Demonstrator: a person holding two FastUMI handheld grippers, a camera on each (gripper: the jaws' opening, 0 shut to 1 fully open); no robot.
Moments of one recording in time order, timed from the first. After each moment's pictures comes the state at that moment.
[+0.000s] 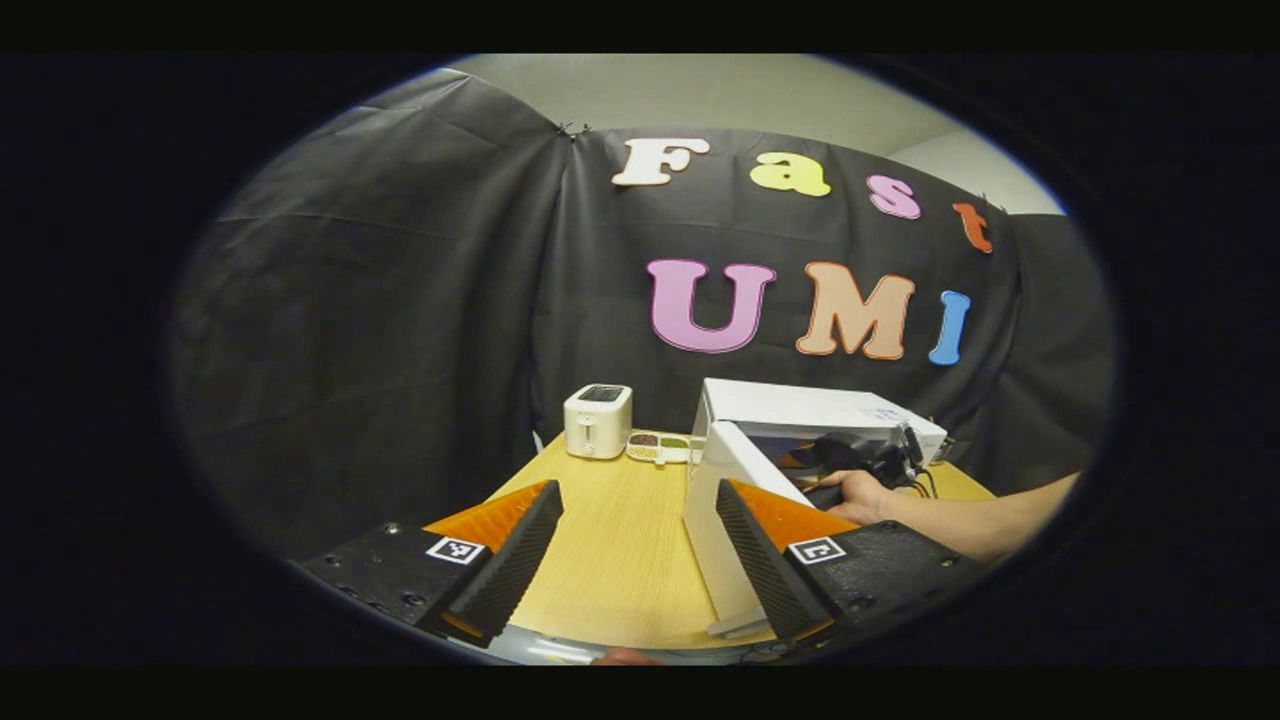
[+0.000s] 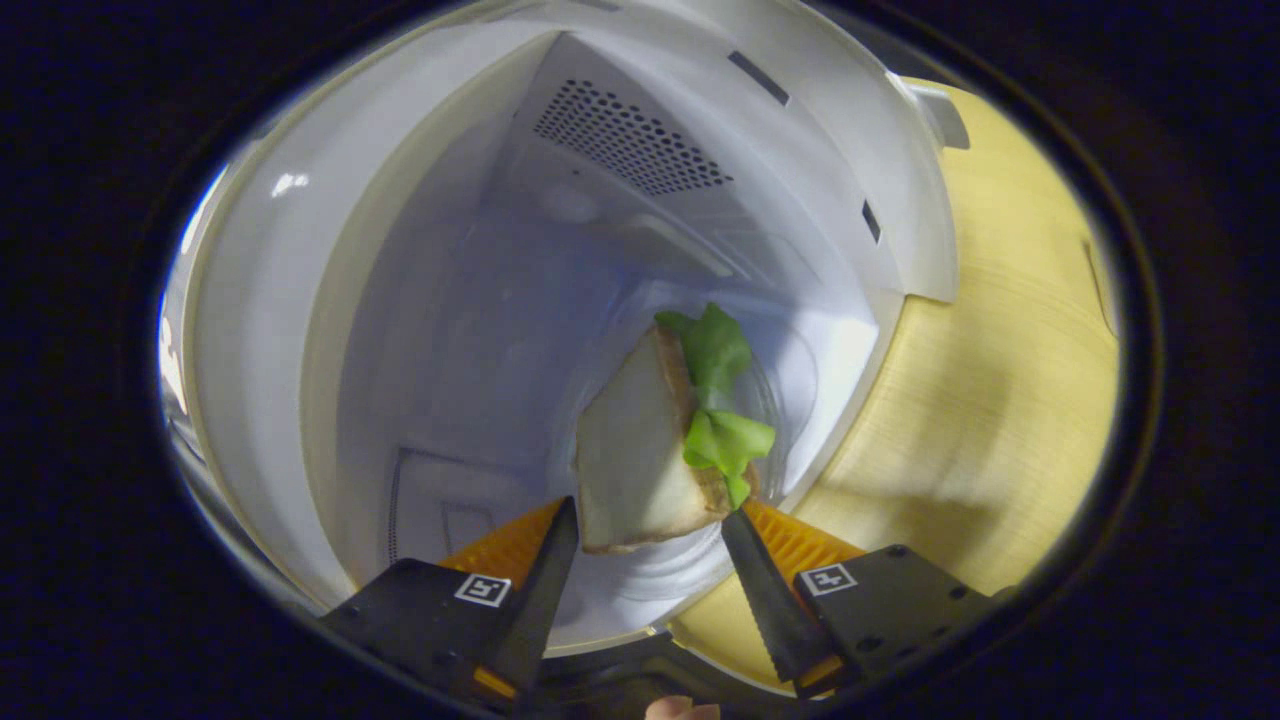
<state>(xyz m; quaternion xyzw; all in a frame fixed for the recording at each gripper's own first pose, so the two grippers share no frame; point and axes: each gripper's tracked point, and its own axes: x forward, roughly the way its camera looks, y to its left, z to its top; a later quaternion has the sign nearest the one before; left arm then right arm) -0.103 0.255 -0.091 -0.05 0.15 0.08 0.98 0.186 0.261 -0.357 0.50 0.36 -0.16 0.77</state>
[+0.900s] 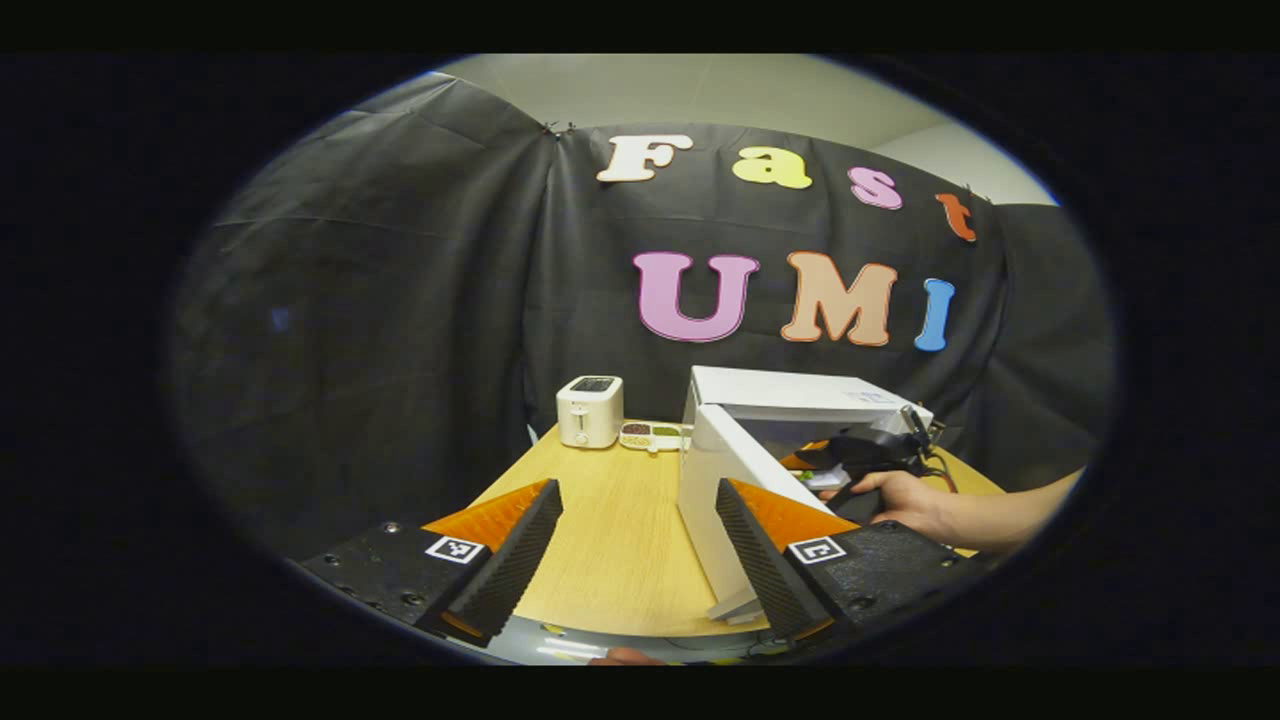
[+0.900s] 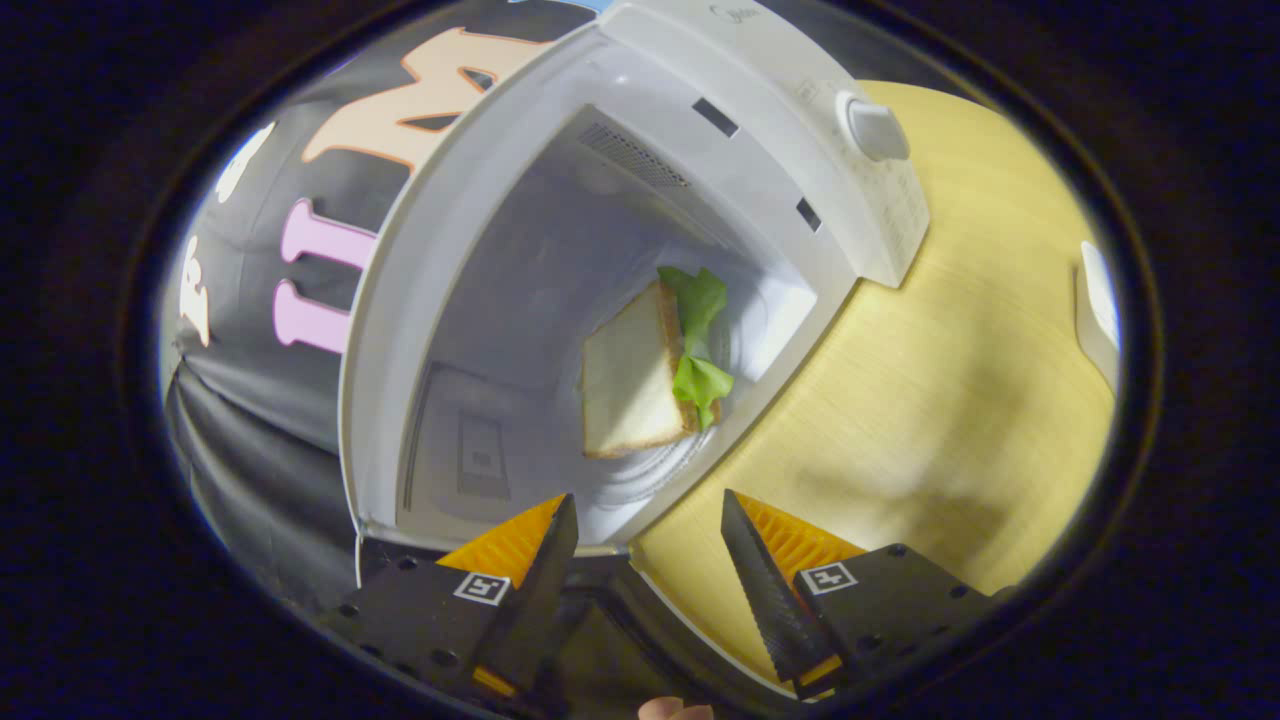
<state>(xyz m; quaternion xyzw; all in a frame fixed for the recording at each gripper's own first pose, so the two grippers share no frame) -0.128 0.246 -0.104 -0.03 0.17 0.07 0.98 0.096 0.262 -0.330 0.45 0.40 -0.07 0.80</state>
